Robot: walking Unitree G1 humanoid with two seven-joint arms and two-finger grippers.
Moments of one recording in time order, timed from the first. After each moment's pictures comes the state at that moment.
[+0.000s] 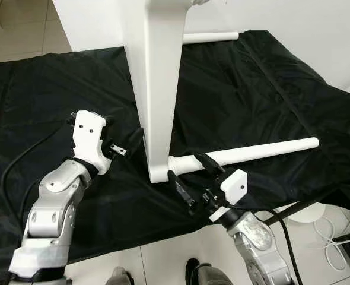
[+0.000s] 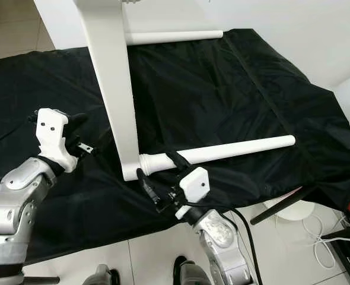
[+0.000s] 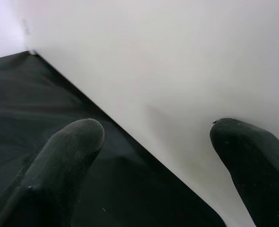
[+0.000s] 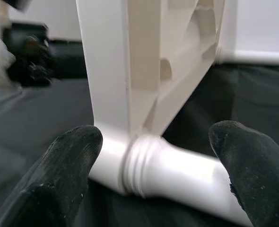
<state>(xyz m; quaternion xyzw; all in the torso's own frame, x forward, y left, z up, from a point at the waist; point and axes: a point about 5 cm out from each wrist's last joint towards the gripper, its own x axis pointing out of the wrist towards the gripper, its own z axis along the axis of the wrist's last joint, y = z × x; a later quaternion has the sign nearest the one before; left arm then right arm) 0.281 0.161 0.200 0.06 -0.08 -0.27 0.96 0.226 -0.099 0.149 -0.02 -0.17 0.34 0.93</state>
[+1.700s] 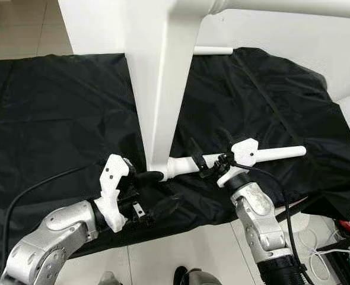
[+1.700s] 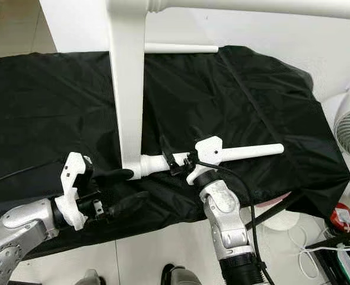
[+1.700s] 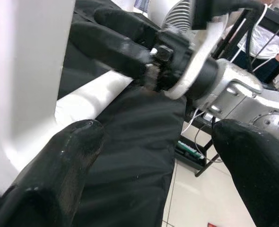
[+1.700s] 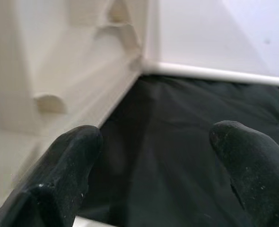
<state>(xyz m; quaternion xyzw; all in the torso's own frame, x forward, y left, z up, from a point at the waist) 0.217 0.114 0.178 -0.06 0.05 -0.53 0.84 0.292 -0.113 0.163 0.00 -0.17 0.19 0.97</state>
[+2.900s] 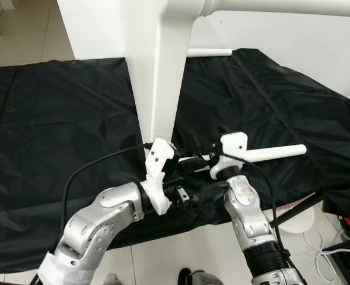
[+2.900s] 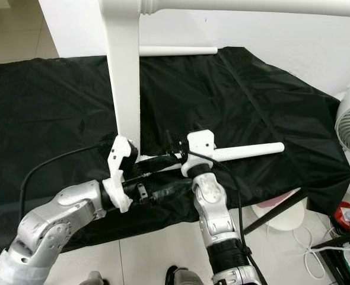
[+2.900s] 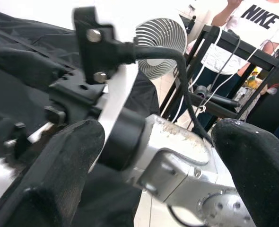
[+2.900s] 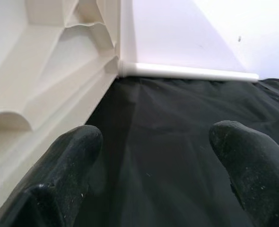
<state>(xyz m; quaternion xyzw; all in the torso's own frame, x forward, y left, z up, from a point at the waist) 0.232 0.045 0.195 -0.11 0.00 -0.59 0.80 0.313 -0.098 0.164 0.00 -0.16 0.13 0.98</state>
